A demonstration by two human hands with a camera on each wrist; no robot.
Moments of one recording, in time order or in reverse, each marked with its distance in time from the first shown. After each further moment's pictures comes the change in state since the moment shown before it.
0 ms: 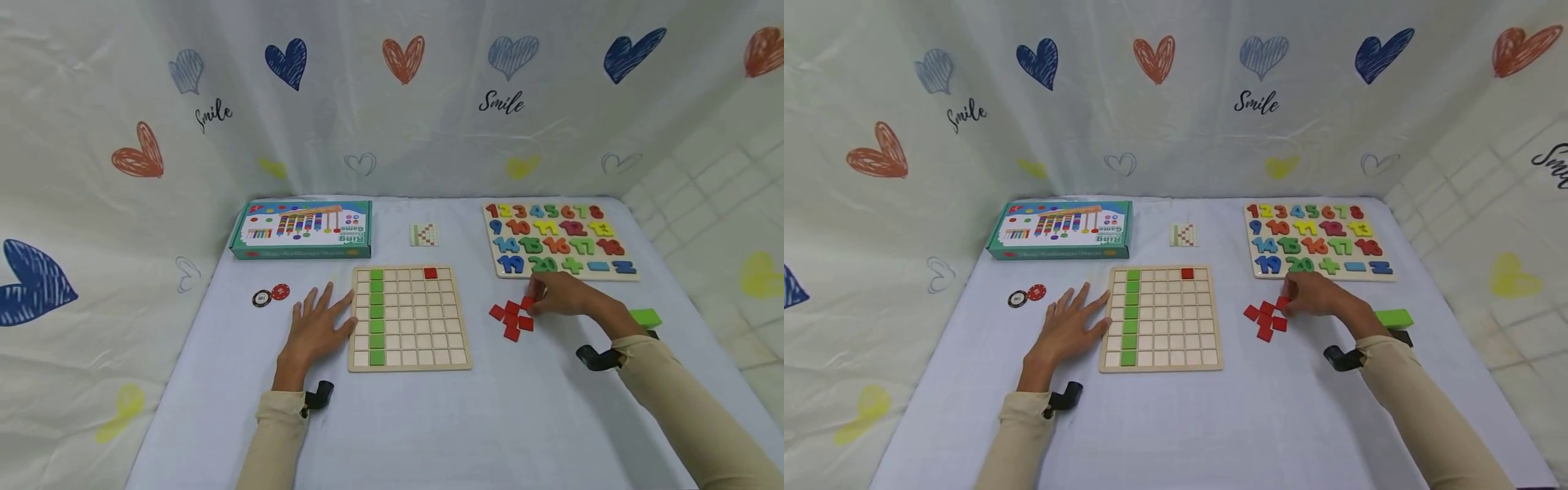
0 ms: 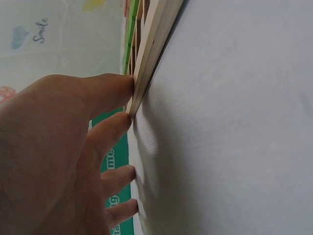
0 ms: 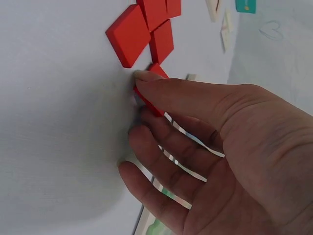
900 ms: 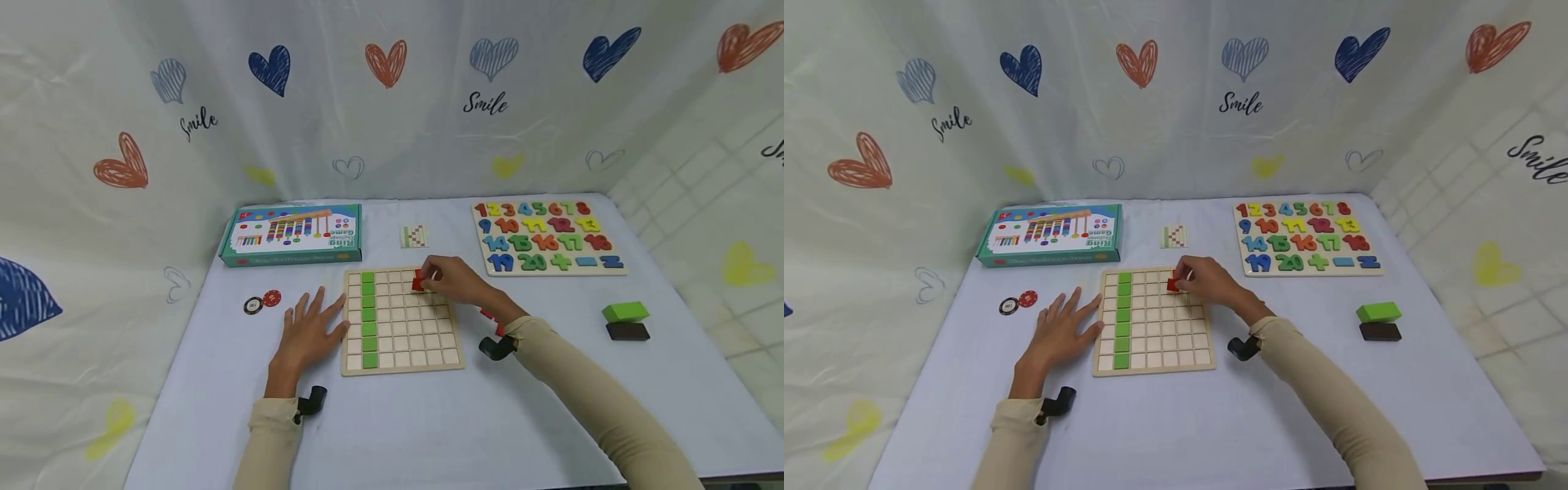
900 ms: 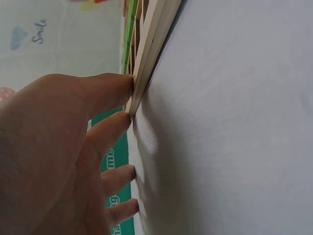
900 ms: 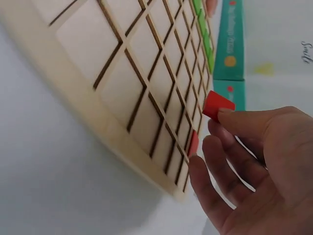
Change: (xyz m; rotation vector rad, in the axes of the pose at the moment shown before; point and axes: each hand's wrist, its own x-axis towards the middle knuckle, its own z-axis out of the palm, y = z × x) left_hand 0.000 -0.001 0.002 -0.001 0.003 0.032; right_hand 0.075 -0.128 0.057 0.206 0.229 -0.370
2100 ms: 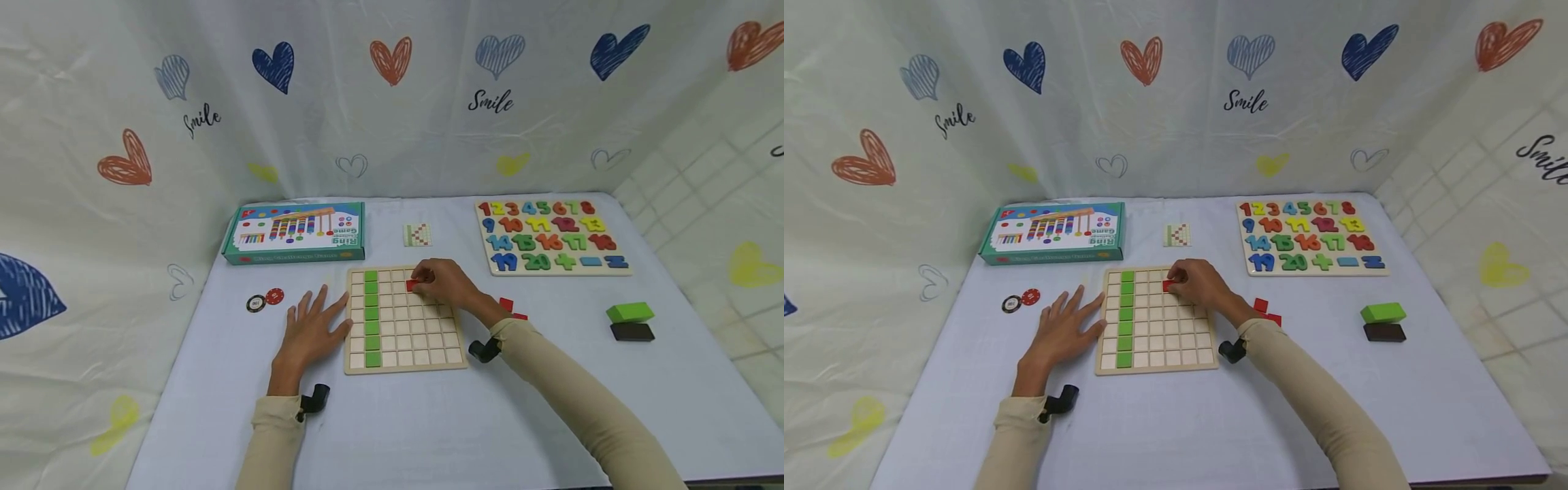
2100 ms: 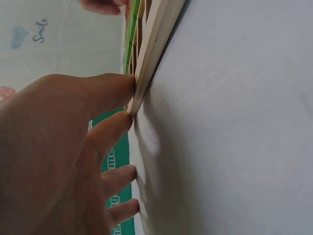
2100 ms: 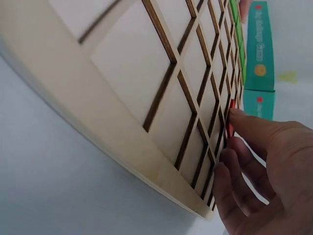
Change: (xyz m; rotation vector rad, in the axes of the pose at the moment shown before) left_hand -0.001 0.002 -0.003 -0.014 -0.001 -0.014; right_hand 0.015 0.003 0.029 -0.049 0.059 0.015
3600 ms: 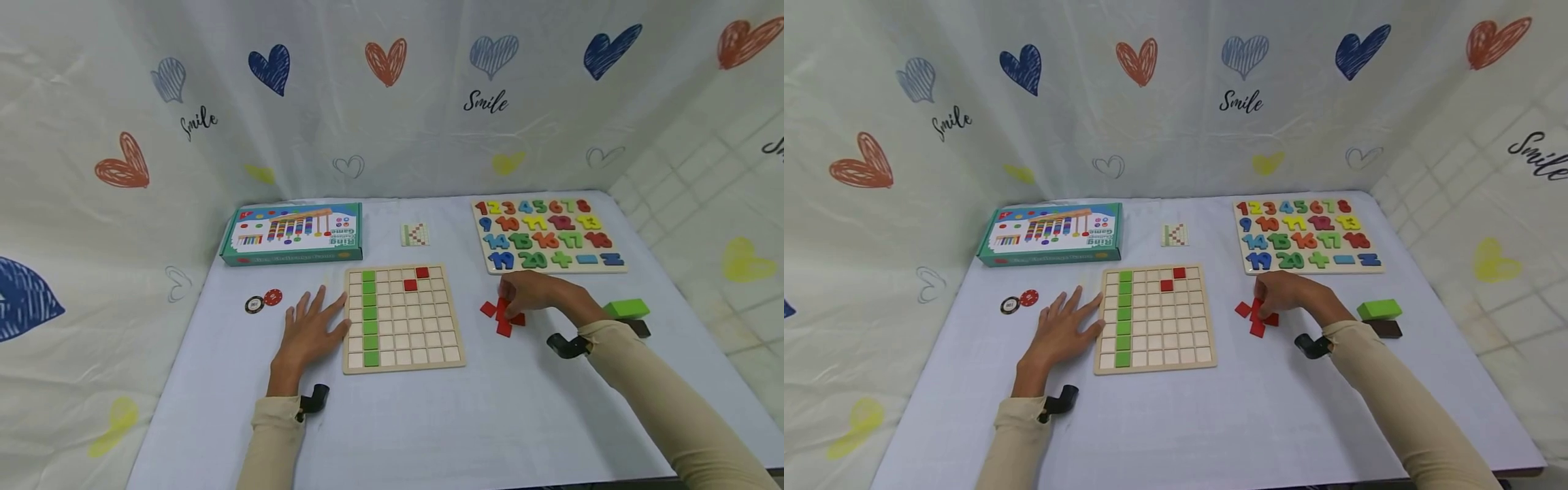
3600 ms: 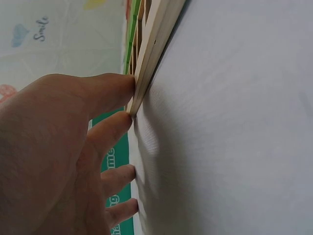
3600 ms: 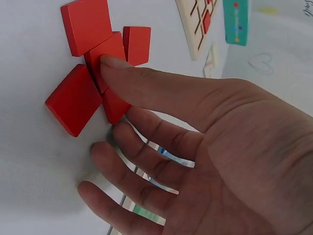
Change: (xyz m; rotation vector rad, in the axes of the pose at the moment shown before) left_hand 0.000 0.000 0.001 -0.013 0.007 0.006; right_hand -0.081 0.053 -0.114 -0.224 -0.449 0.423
